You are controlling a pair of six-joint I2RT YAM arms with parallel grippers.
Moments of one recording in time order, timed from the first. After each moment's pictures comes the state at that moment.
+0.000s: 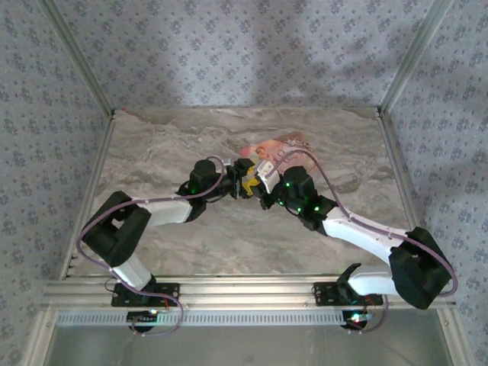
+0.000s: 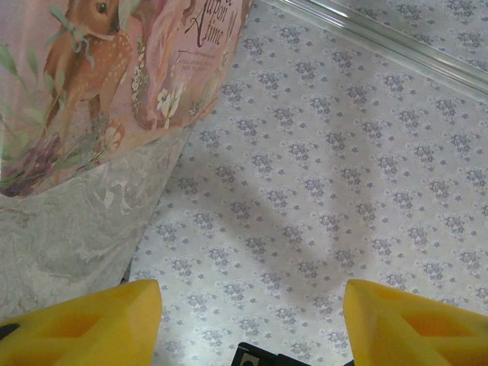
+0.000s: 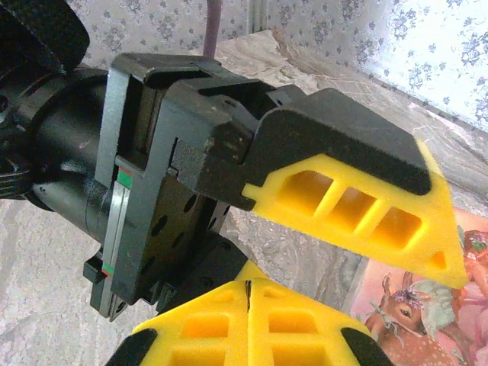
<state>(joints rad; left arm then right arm) -0.68 1.64 0.74 0.75 0.48 -1.90 0.71 1.27 0.68 0.25 -0.21 -0.12</state>
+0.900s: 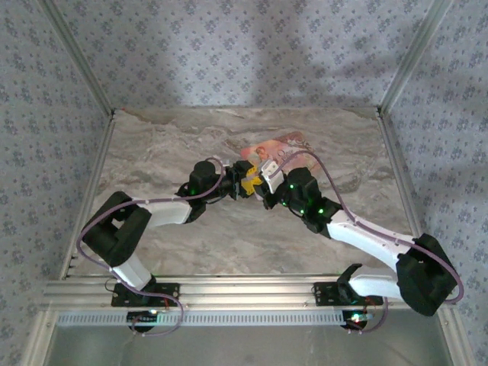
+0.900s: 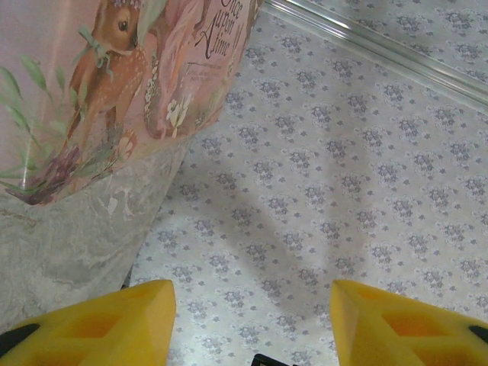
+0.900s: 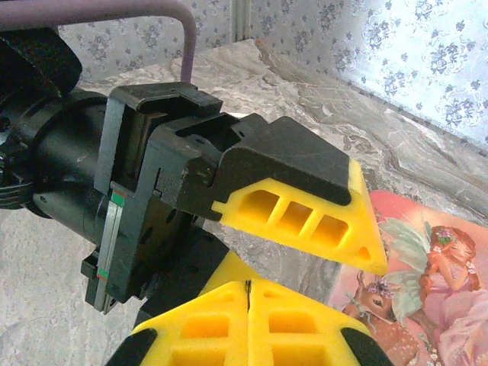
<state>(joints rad) -0.68 1.64 0.73 0.75 0.46 -1.91 0.71 1.21 0.66 0.24 -0.16 -0.12</state>
